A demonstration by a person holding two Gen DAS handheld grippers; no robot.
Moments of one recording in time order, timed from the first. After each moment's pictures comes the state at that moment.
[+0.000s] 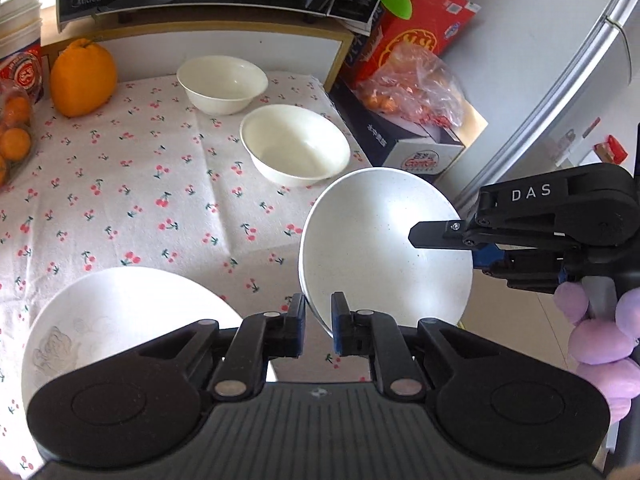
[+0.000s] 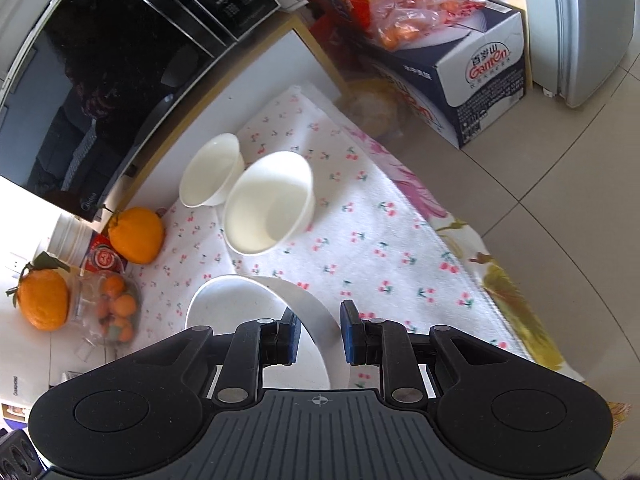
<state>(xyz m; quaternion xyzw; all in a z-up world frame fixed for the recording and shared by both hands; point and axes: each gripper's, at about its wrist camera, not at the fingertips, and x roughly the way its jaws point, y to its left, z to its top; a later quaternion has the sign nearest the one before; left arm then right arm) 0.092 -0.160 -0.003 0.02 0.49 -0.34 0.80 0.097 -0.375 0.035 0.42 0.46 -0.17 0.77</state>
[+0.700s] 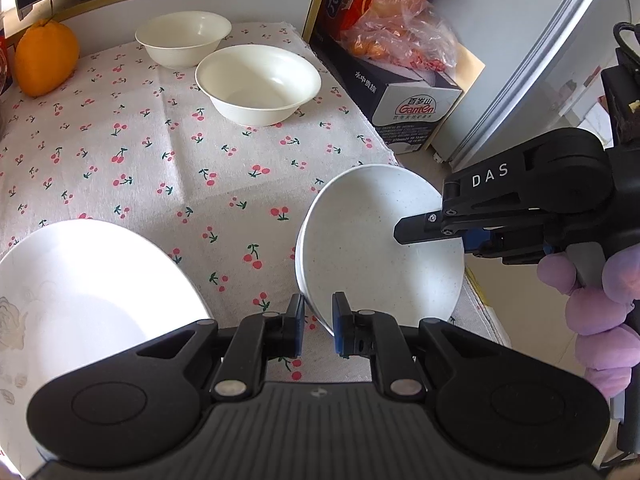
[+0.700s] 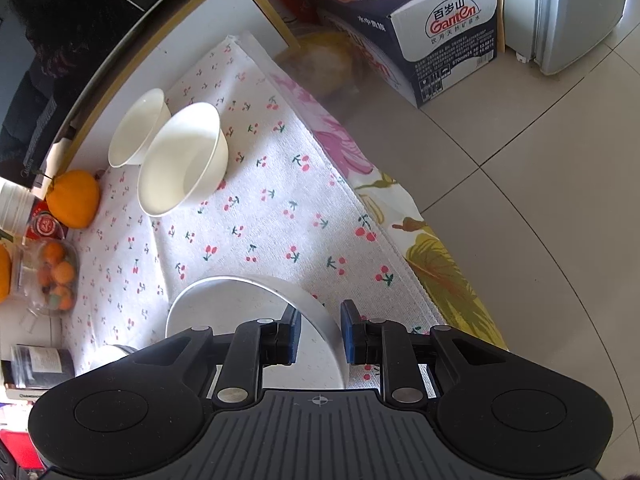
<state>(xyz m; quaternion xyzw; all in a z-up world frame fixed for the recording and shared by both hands) 0.073 -0.190 -0.035 0.08 0.52 -0.34 0.78 0.084 -0.396 -0.018 0.40 0.53 -0.18 0.73</state>
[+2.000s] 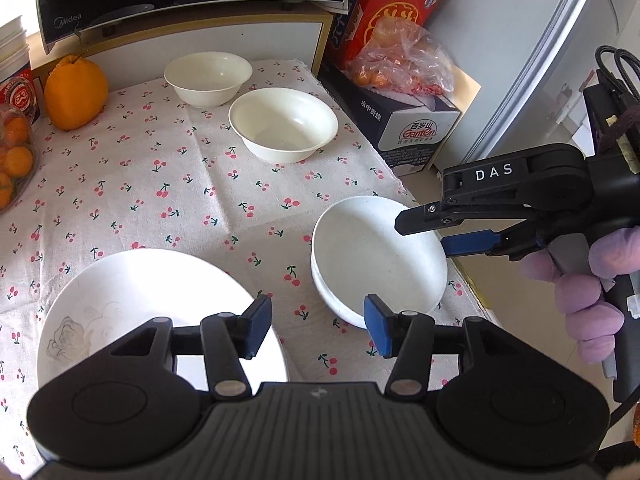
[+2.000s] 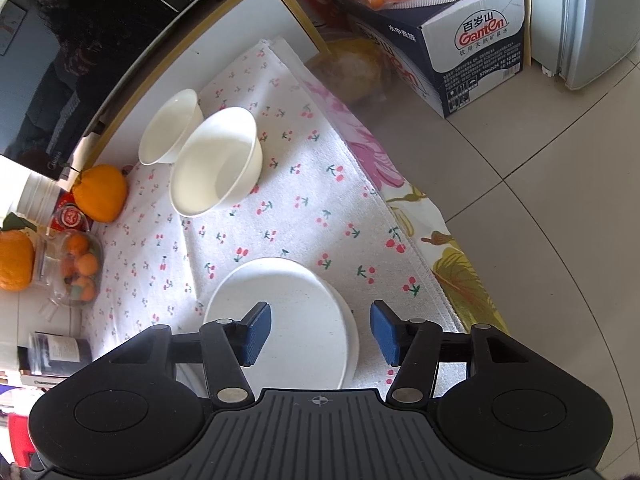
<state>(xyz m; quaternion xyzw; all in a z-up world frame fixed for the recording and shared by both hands) 0.071 -0.159 0.001 0.08 0.48 -0.34 0.80 0.088 -0.396 -0.001 0.40 0.51 -0.14 0.75</state>
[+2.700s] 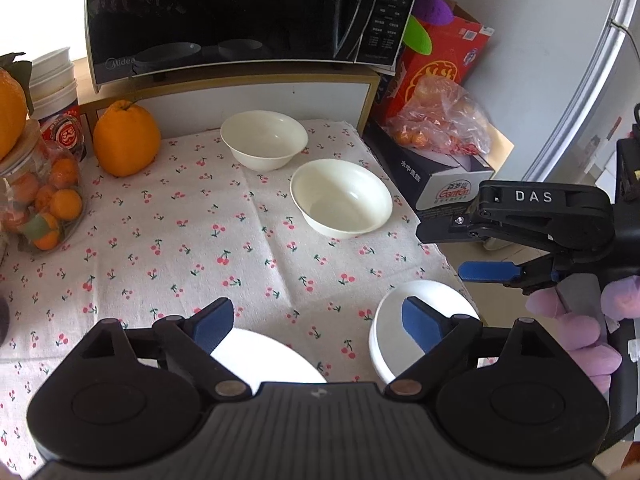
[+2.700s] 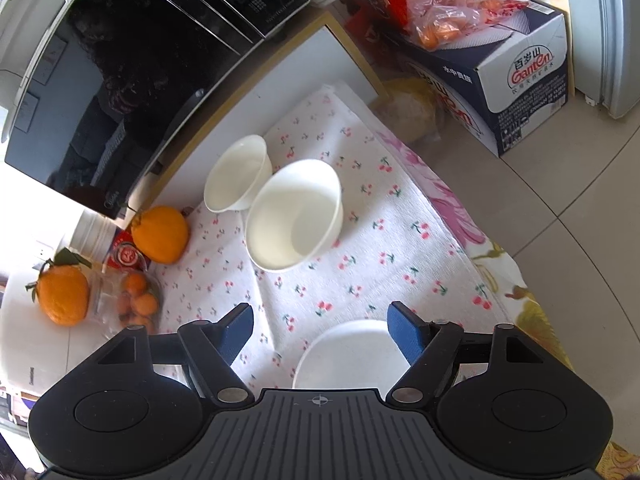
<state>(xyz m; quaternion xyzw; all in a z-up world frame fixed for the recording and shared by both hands) 0.112 -0.145 0.028 0.06 0.43 -0.30 0.85 0.120 -0.389 0.021 0.43 0.43 -0.11 0.78</state>
